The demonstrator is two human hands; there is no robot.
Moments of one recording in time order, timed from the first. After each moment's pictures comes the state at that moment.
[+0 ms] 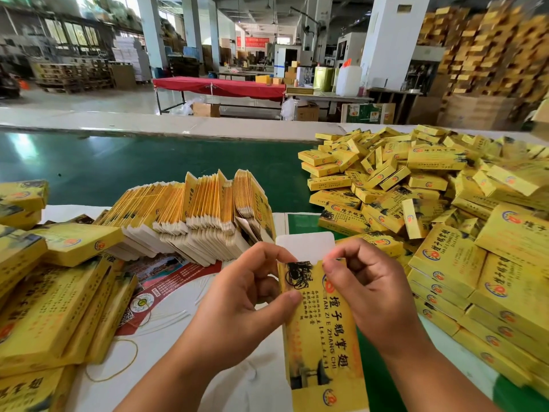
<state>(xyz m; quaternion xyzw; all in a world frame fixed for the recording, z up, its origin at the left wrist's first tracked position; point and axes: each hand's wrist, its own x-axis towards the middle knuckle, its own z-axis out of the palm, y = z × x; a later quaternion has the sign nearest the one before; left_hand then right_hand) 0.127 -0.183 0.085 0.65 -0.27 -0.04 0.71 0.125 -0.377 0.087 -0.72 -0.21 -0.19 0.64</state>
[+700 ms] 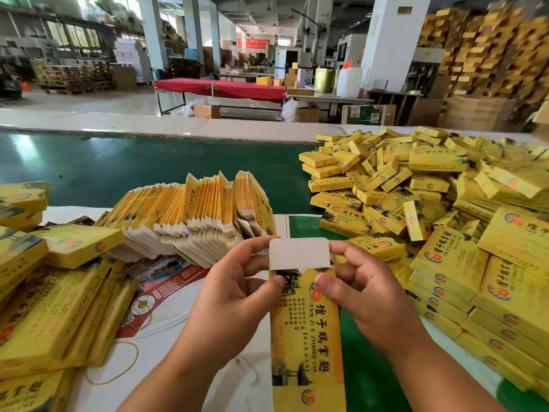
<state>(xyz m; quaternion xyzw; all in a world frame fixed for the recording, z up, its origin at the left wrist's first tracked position) 0.131 -0.184 0.088 0.66 -0.18 0.01 0.73 0.128 -0.381 0.086 -0.70 -0.17 -0.03 0.69</state>
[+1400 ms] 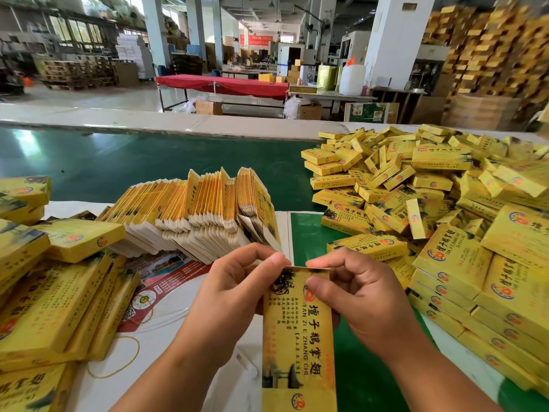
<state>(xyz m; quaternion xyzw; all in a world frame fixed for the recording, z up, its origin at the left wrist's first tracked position) 0.126 -0.184 0.097 0.65 -0.15 -0.03 0.74 0.121 -0.373 0.086 -0.72 -0.18 -0.08 0.66</state>
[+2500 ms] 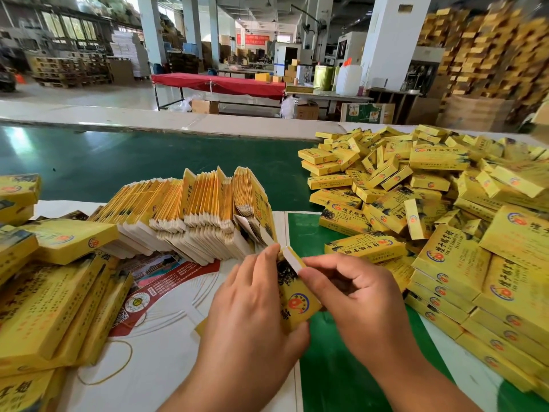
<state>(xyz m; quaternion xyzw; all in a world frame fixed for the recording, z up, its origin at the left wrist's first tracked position) 0.105 -0.204 0.086 0.92 -0.15 0.20 0.29 0.113 -0.356 0.092 -0.77 -0.14 -0.21 0.58</state>
